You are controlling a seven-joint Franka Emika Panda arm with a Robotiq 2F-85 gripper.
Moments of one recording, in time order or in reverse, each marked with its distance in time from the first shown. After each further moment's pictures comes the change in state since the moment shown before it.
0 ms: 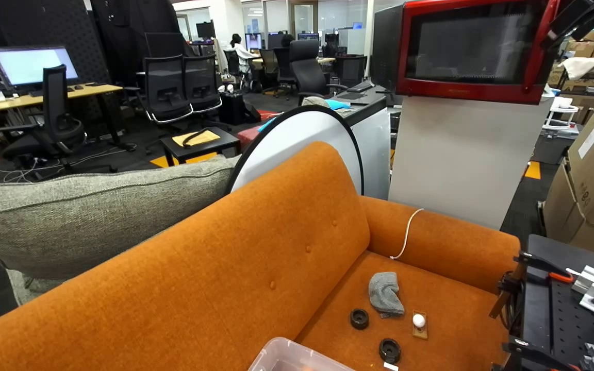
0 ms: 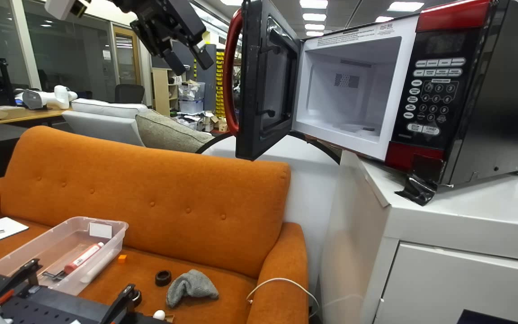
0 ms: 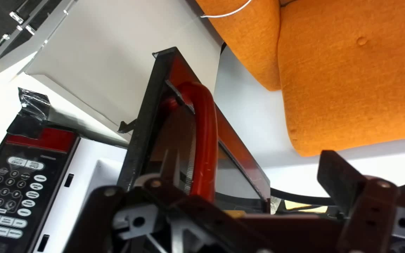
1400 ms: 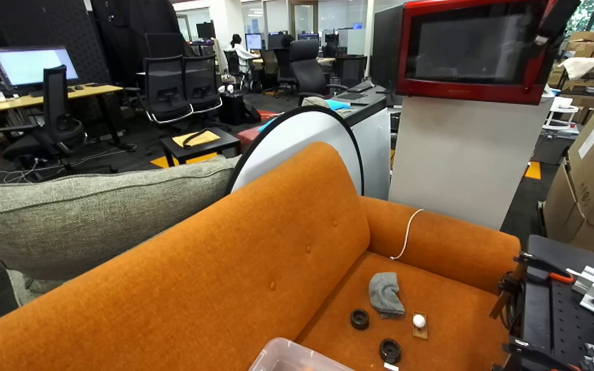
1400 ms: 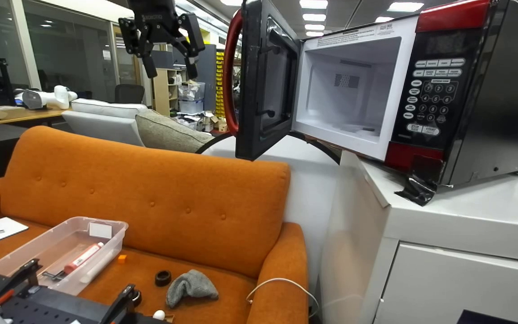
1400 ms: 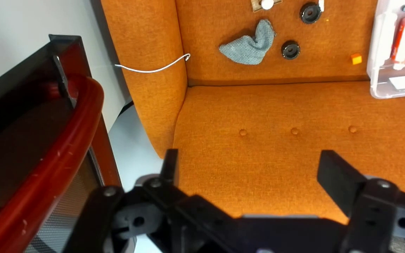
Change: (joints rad) arm 0.237 0.245 -0.063 0.253 0.224 -0.329 -0.388
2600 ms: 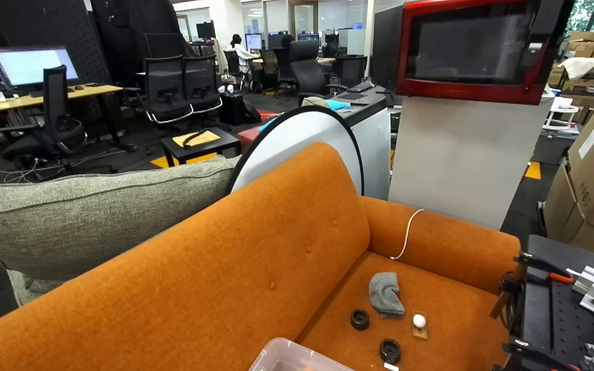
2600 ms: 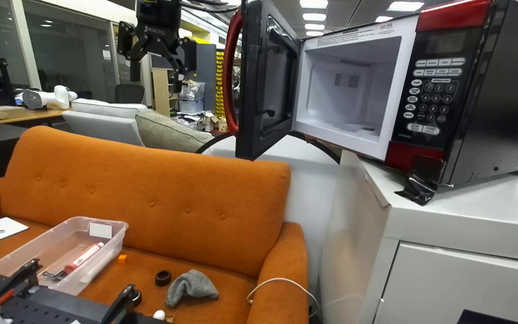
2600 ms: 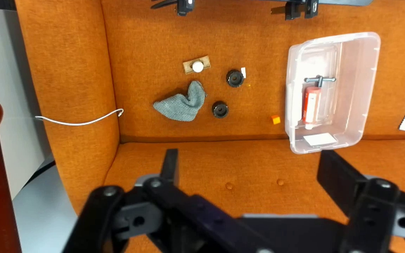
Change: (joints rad) arm 0.081 0.225 -0.050 0.171 0.168 -0.250 -0.109
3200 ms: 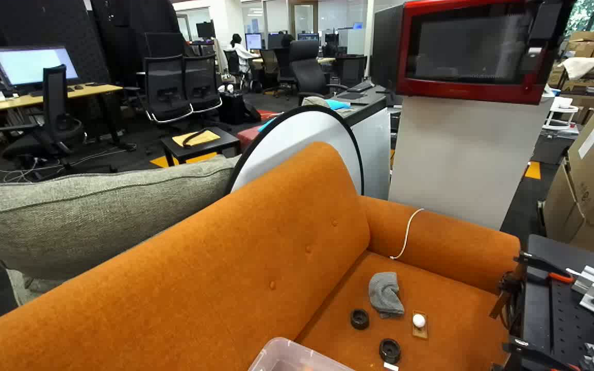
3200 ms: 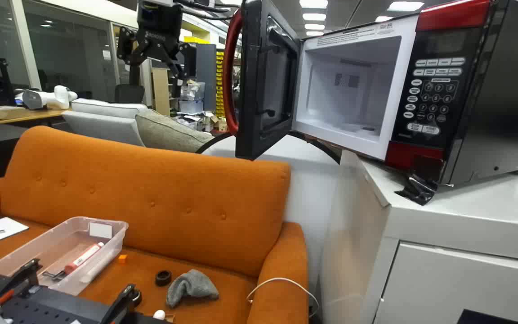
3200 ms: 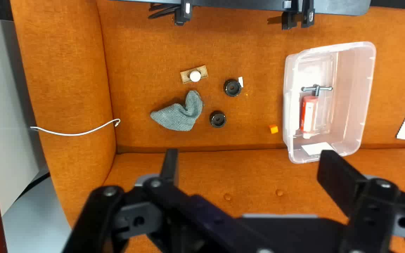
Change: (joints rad) arm 0.006 0.027 -0.005 0.002 0.001 -0.018 -0.003
